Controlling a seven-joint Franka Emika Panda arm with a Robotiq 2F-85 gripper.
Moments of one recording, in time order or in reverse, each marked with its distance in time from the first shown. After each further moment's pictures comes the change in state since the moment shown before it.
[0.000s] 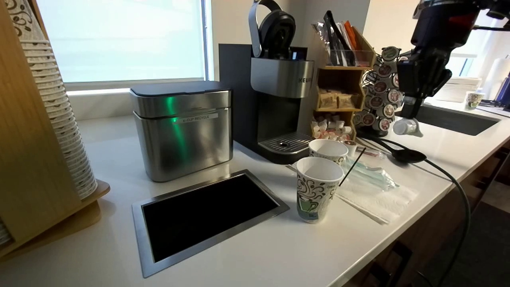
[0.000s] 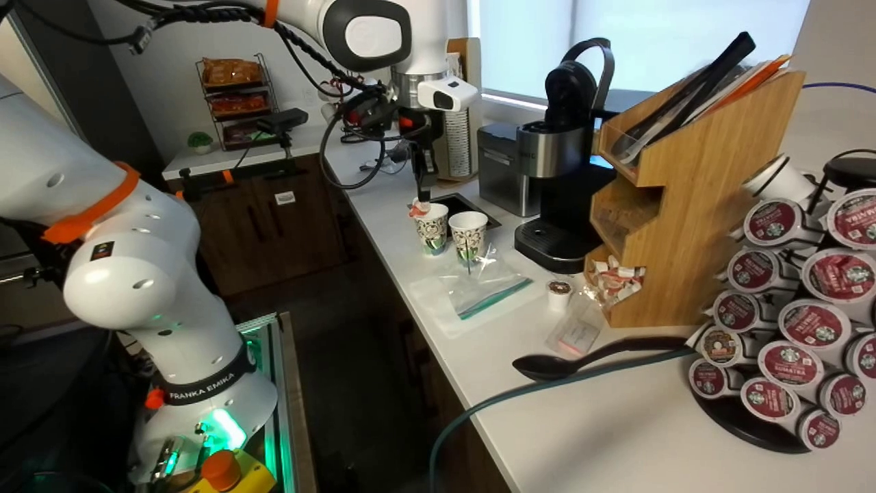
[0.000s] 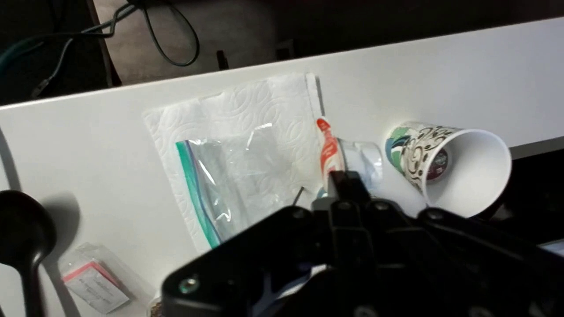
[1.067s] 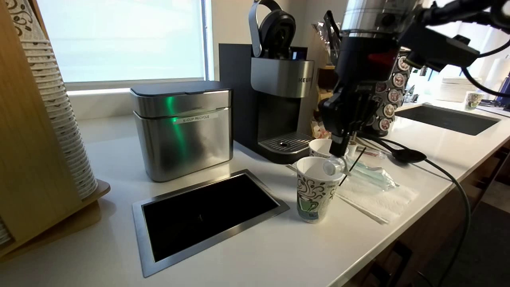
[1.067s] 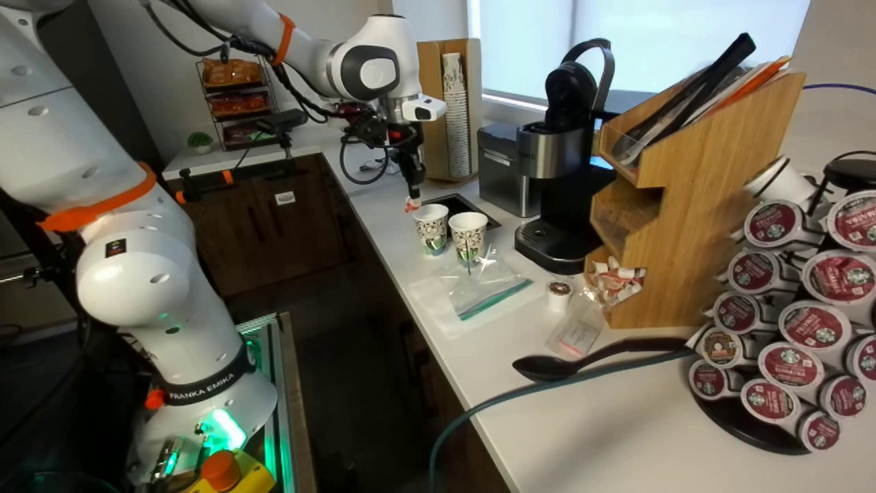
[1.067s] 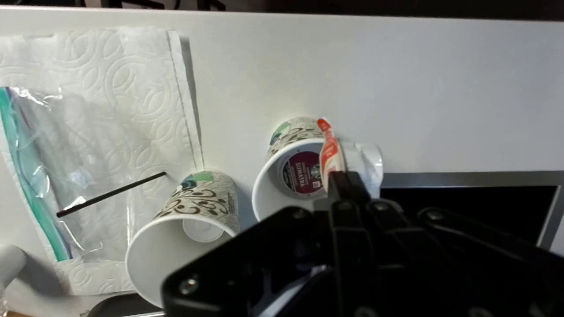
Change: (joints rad) arm 0.119 0.215 0.247 0.057 -0.063 0.238 0.212
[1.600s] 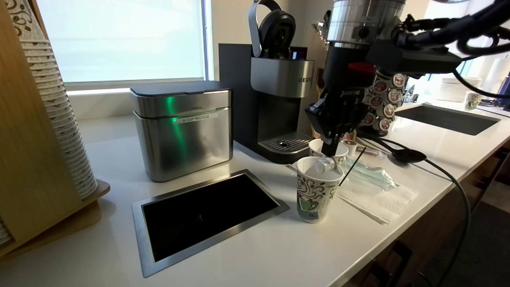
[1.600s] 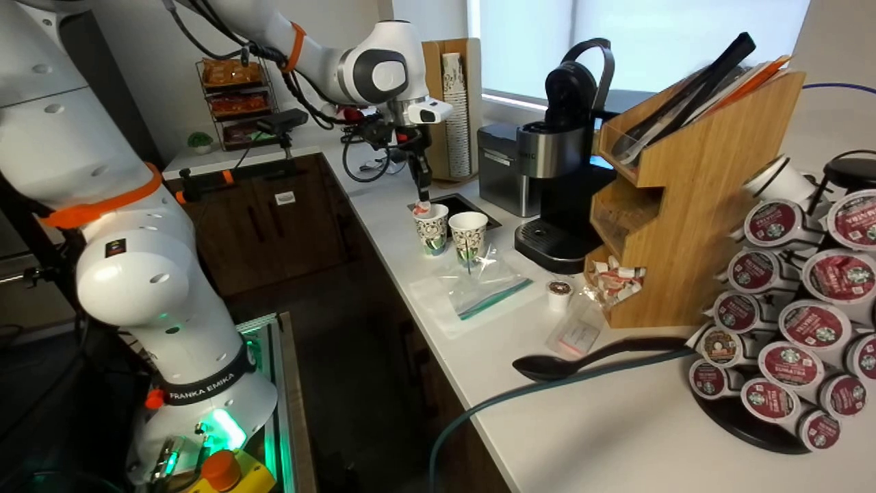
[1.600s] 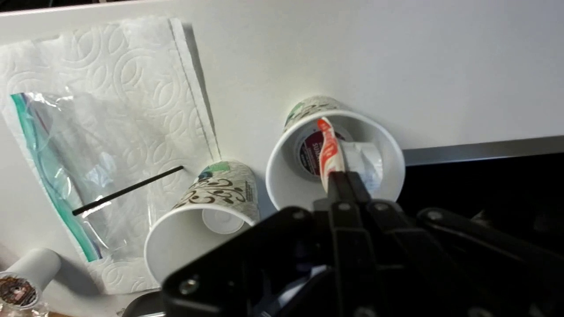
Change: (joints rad) arm -0.002 0.067 -0.001 0.044 -0.093 0.017 0.162
